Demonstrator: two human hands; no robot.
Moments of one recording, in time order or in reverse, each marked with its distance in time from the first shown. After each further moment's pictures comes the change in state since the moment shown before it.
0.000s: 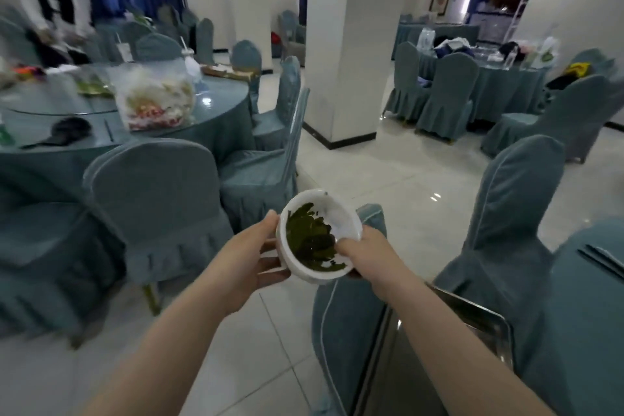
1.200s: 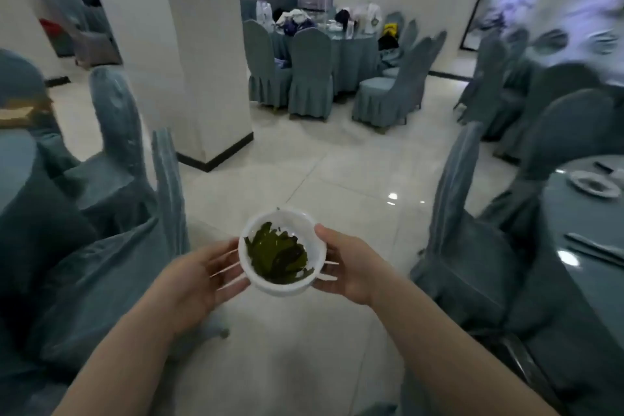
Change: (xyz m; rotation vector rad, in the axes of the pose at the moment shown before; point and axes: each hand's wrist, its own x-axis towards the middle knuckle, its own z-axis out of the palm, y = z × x) left_hand 0.543 0.169 0.008 0.011 -0.371 -0.306; right_hand 0.445 -0.059 -0.064 0.712 0.389 0.342
